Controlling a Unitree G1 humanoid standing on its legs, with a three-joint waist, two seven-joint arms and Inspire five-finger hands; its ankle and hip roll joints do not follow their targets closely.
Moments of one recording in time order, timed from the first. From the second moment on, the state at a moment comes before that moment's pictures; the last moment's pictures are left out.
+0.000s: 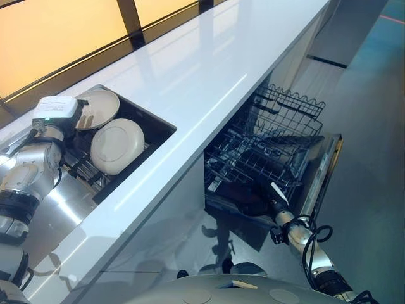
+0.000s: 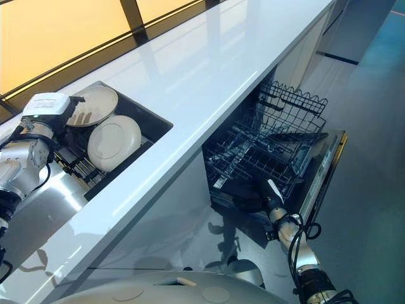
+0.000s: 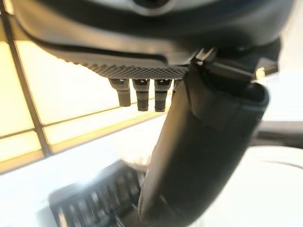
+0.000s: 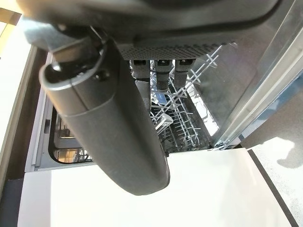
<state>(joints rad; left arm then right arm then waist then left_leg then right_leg) -0.43 1.02 -0.33 0.50 0.63 0.20 0.10 0.10 -0.36 0.20 0.47 0.09 -0.13 0.07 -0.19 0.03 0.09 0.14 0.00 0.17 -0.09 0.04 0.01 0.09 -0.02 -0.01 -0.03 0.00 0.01</state>
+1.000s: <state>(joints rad) -0.66 0.99 -0.52 0.64 0.71 0.29 0.25 -0.01 -0.34 0.12 0.61 0.25 -0.22 0.27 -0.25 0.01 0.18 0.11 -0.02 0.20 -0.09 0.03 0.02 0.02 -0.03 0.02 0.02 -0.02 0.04</state>
